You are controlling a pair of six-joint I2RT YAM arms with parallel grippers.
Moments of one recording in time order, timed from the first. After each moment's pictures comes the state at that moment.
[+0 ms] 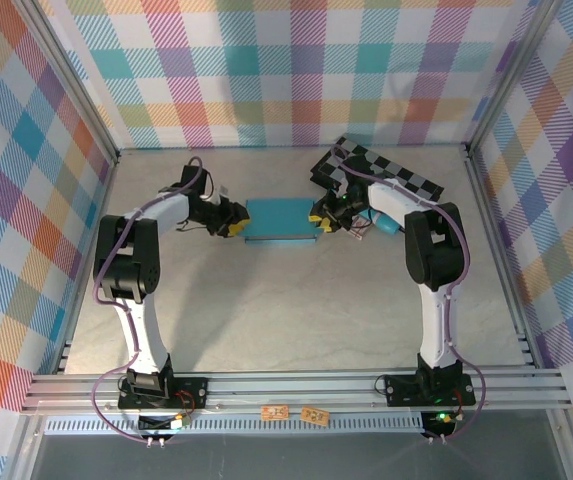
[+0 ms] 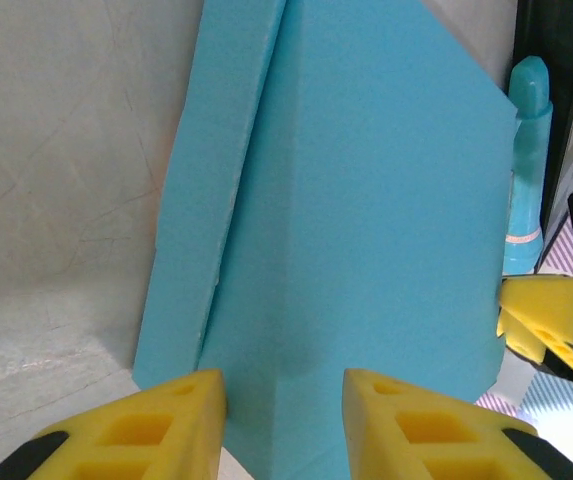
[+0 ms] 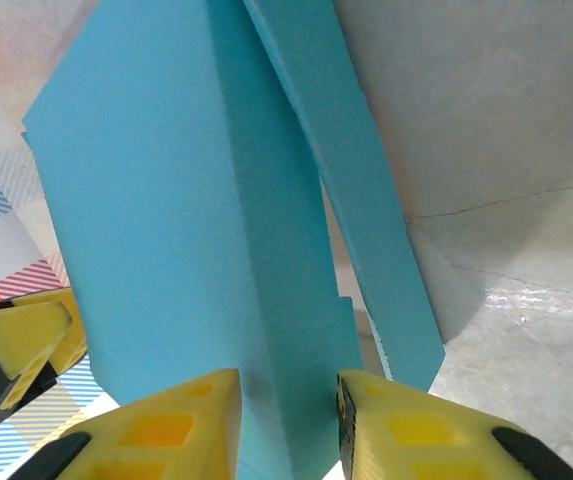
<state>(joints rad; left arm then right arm) -0.13 2.01 1.38 -0.52 0.71 -0.63 0.33 2.15 1.63 -0.65 -0.66 0.81</state>
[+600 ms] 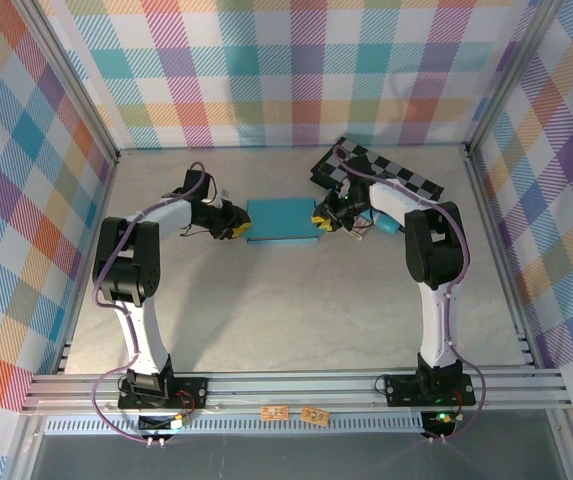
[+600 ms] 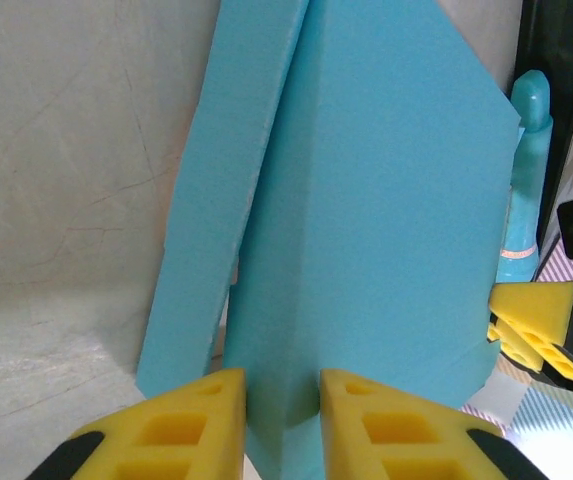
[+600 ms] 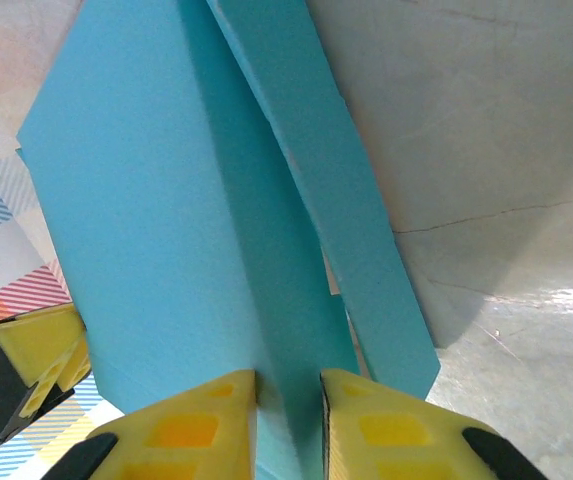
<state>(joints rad) -0.16 1.98 1.32 -0.42 0.69 -0.72 0.32 2.16 1.63 -0.64 -0.67 0.82</state>
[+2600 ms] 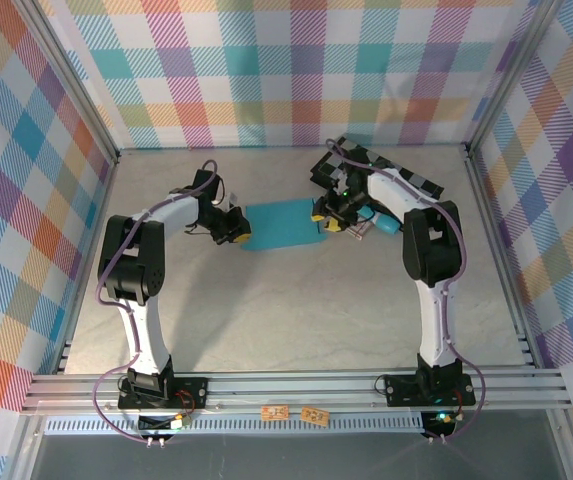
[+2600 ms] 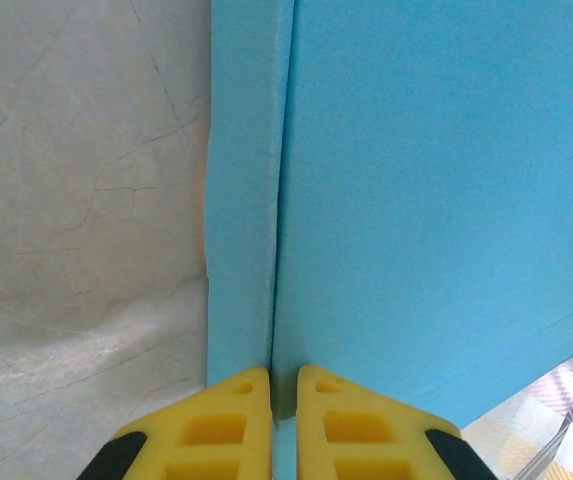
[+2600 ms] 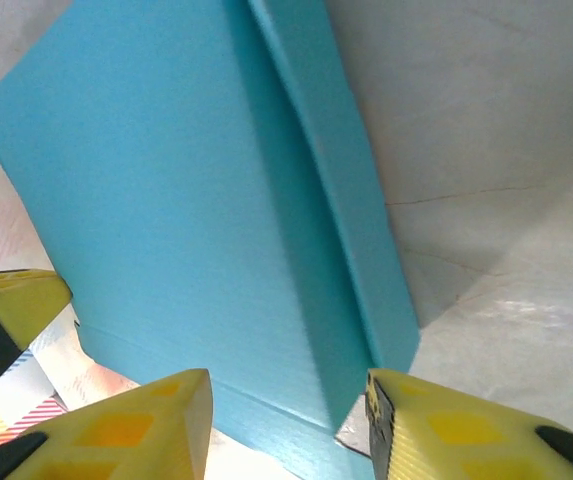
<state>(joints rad) -0.20 2.00 1.38 -0.61 0.56 -0.50 0.30 2.20 1.79 -0.90 -0.59 0.56</state>
